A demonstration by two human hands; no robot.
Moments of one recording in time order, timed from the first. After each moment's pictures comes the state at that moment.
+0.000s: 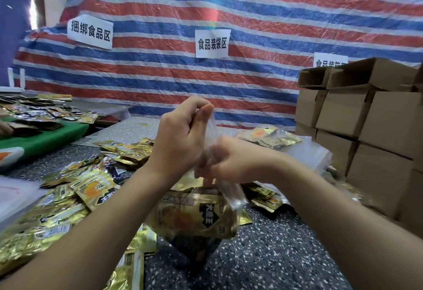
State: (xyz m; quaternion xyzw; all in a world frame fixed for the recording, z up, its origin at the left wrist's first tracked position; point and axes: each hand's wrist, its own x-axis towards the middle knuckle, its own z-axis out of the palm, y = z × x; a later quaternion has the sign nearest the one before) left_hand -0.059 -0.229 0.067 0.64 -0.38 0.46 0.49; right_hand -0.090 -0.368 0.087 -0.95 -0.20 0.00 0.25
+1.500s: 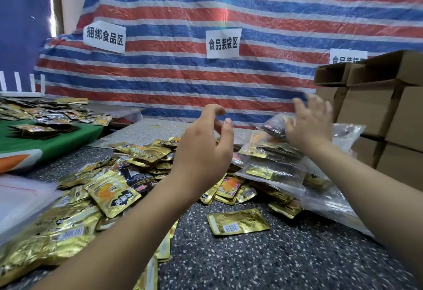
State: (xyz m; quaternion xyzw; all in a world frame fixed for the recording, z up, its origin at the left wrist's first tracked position) left_hand -0.047 -0.245 0.047 0.75 -0.29 0.39 0.46; right_hand 0.034 -0.525 0.082 -0.88 0.10 -0.45 -0.05
